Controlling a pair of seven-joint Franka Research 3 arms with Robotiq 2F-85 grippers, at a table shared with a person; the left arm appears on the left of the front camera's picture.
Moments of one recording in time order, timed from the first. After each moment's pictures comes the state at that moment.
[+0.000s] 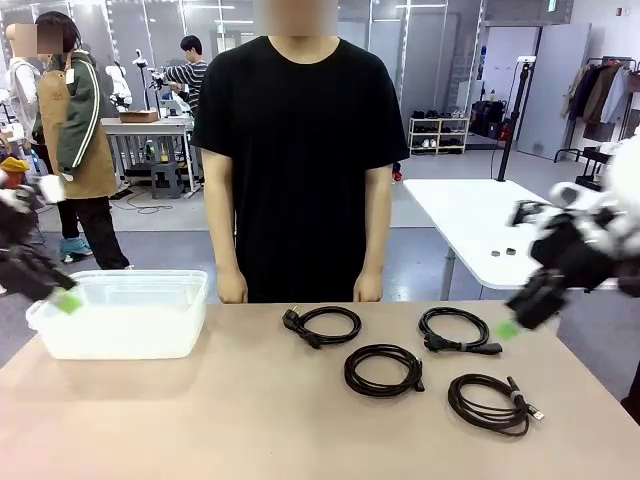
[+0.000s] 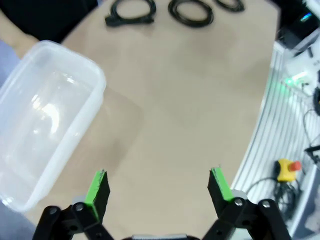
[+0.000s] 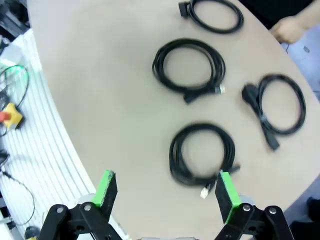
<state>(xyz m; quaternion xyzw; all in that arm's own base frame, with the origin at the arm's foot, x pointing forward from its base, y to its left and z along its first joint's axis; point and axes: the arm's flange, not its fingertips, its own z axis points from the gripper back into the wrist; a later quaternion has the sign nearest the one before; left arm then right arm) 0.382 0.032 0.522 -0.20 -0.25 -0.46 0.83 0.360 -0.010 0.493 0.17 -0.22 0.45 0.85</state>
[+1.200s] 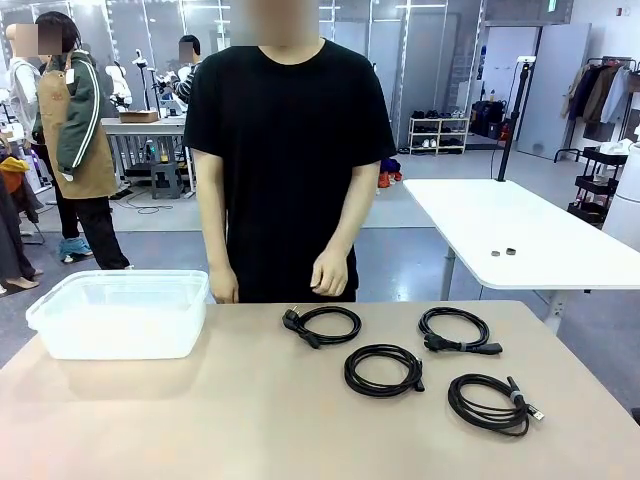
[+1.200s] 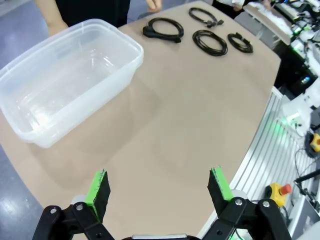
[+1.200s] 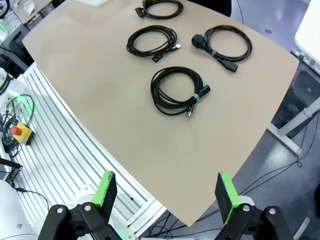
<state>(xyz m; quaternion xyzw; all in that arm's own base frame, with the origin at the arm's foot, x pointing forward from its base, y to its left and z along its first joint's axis) 0.322 0.154 0.481 -0.26 -0.34 -0.33 0.84 0.228 -0.190 0.503 0.20 -0.31 0.30 0.88</state>
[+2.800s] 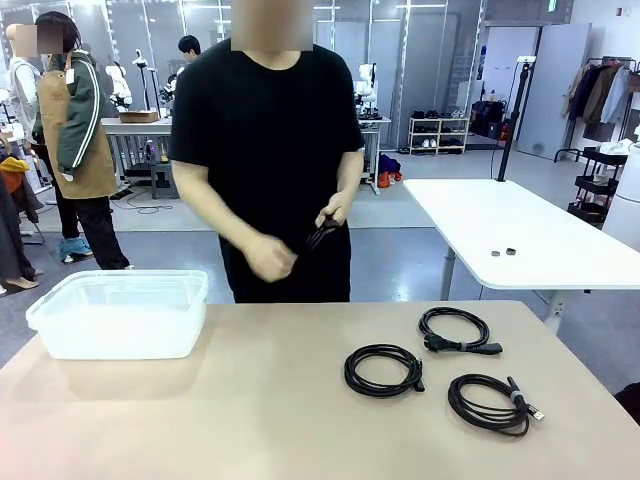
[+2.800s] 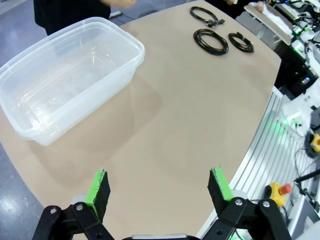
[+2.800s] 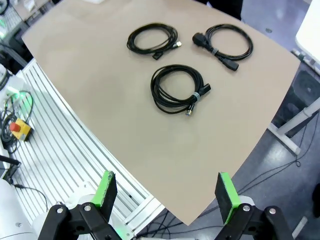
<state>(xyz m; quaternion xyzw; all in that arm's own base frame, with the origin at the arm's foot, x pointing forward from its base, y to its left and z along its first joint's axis) 0.321 0.155 0.480 -0.26 -0.34 -0.33 0.84 0.234 -0.182 0.505 0.19 -0.30 0.32 0.88</state>
